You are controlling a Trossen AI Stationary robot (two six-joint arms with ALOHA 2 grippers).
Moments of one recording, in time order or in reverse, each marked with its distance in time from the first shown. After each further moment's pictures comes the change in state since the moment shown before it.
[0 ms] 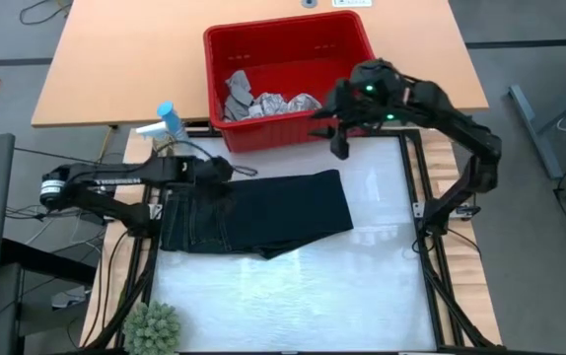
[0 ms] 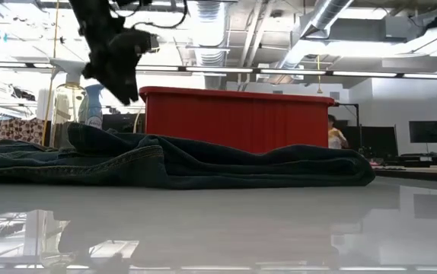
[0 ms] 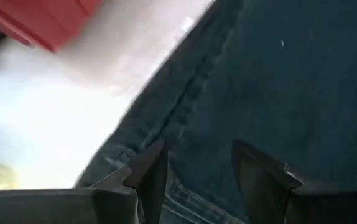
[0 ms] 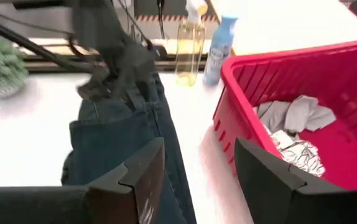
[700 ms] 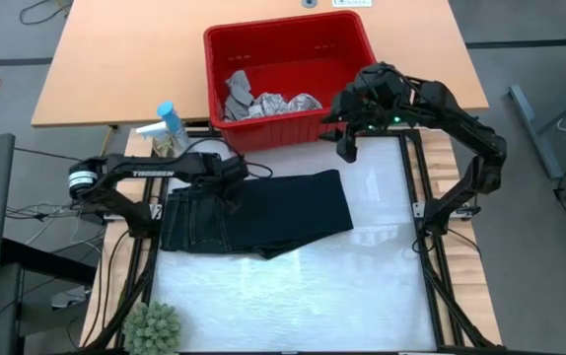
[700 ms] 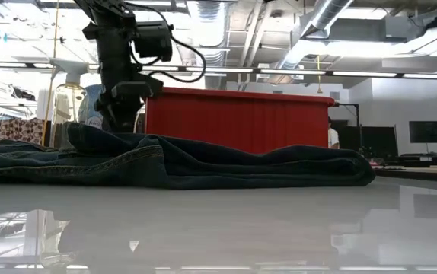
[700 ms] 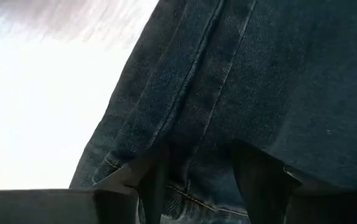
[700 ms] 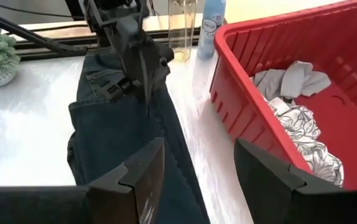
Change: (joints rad) left arm 0.127 0.259 -0.001 0.001 0.132 0.199; right arm 0.010 -0.033 -0.001 -0.120 0.051 0.066
